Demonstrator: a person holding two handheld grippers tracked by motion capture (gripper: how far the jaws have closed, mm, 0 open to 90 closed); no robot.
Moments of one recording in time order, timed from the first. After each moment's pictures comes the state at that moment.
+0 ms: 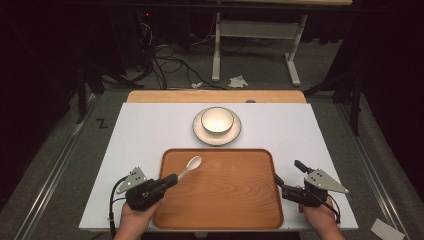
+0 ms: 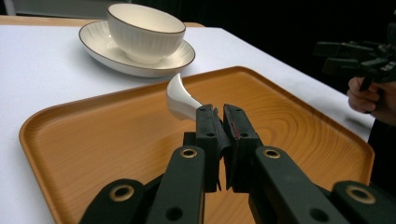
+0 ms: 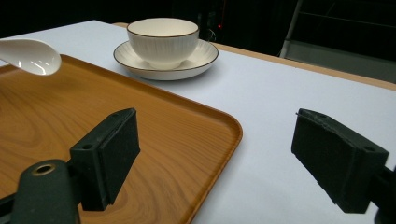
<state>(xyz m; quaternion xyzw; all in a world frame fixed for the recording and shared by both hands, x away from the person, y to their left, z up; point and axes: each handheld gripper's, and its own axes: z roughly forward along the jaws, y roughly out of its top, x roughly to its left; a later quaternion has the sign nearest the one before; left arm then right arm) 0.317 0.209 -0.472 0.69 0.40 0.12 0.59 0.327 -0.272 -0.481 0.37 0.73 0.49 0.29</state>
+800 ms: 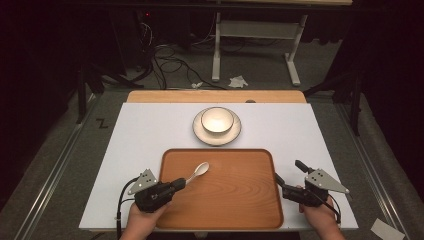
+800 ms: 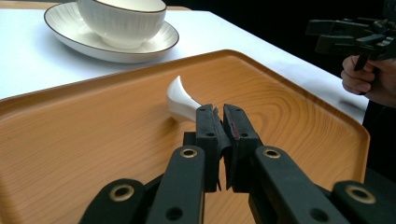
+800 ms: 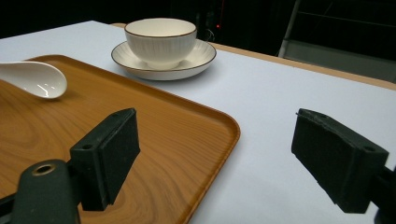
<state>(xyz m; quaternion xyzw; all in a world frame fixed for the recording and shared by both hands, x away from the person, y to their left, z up) 0.295 0.195 -0.494 0.71 0.38 0.11 0.58 0.326 -0.272 -0.481 0.38 0.73 0.49 0.30</state>
